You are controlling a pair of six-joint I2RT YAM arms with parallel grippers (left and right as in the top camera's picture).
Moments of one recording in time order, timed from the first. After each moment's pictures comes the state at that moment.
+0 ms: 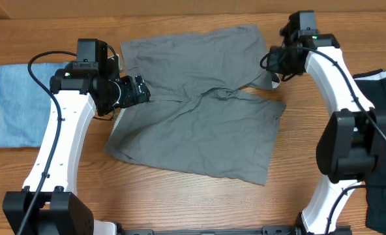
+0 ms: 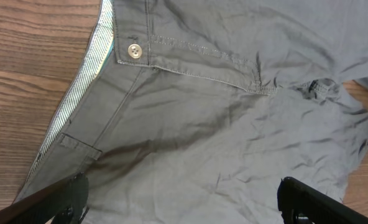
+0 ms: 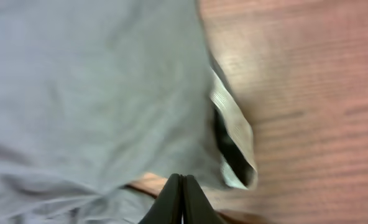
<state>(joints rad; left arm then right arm) -0.03 1.61 1.41 -1.02 0.26 -0.32 0.04 2.07 1.74 -0.83 -0.14 0.23</state>
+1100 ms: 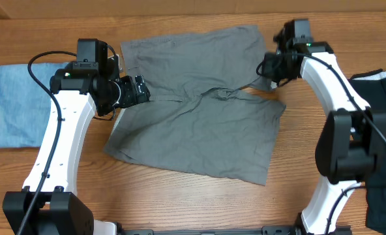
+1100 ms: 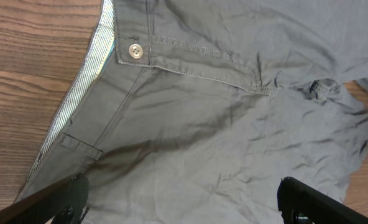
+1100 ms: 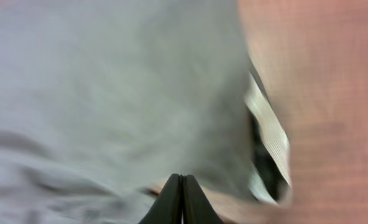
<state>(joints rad) -0.03 1.61 1.41 -1.02 0.25 -0.32 0.07 2.03 1.66 -0.71 -0.18 0.22</state>
